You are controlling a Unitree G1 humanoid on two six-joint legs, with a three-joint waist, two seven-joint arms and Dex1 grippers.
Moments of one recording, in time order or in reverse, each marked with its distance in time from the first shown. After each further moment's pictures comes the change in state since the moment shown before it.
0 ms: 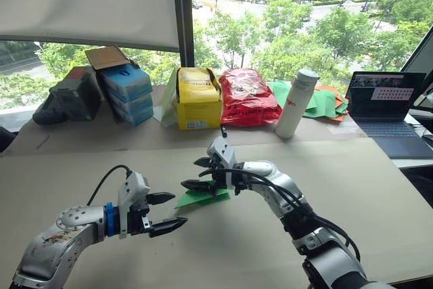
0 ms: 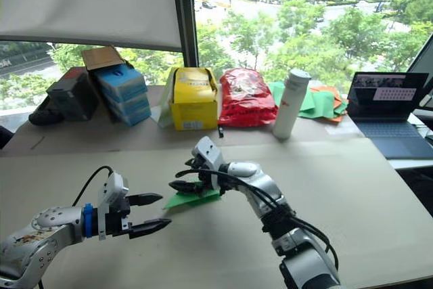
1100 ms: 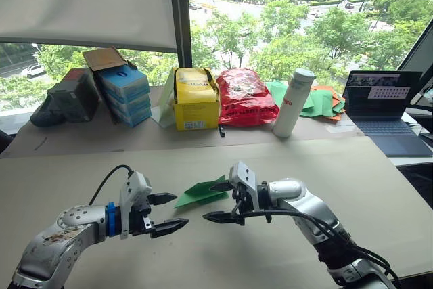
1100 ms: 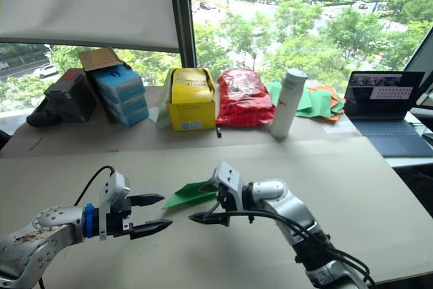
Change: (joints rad) left arm -0.006 0.017 -0.015 -0.016 -0.022 0.008 0.015; right arm 0.170 -0.184 0.033 -0.289 0.017 0.027 0.175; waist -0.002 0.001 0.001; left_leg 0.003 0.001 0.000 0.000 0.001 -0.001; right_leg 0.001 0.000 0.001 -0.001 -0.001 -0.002
